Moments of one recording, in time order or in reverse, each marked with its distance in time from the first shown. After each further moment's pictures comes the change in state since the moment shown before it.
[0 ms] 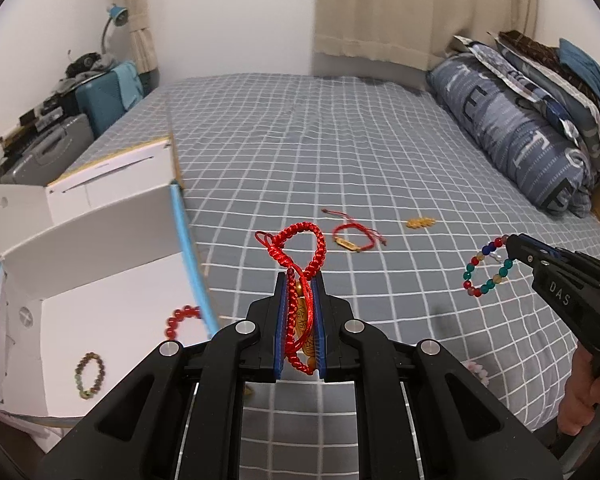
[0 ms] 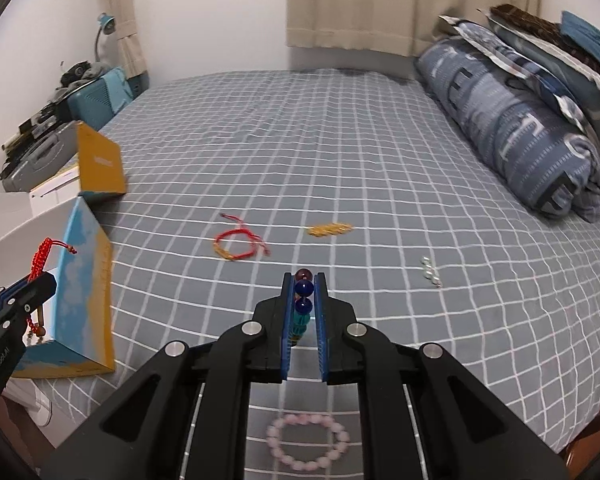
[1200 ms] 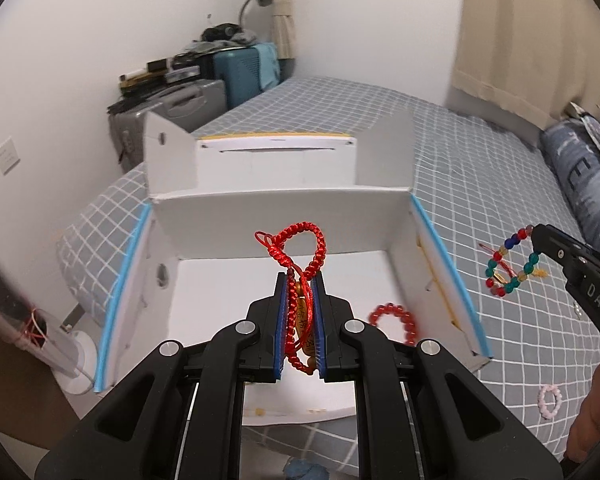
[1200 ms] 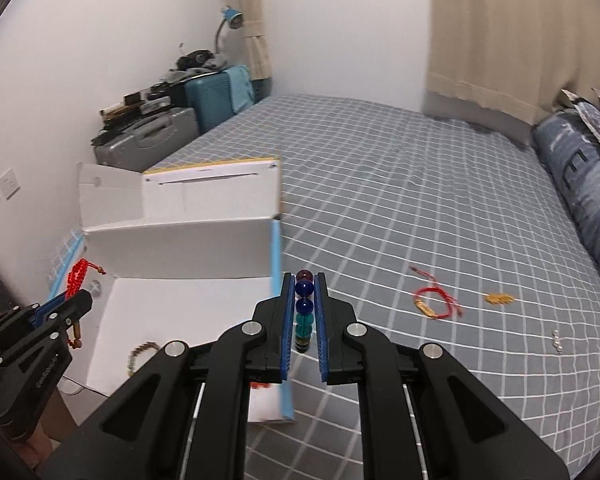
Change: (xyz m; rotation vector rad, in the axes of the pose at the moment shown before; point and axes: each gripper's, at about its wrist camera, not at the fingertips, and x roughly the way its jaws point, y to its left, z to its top) left arm -0.061 0.191 -0.028 -0.269 -0.027 0.289; right arm -0.037 0.222 0.022 -0.218 -0.092 0.277
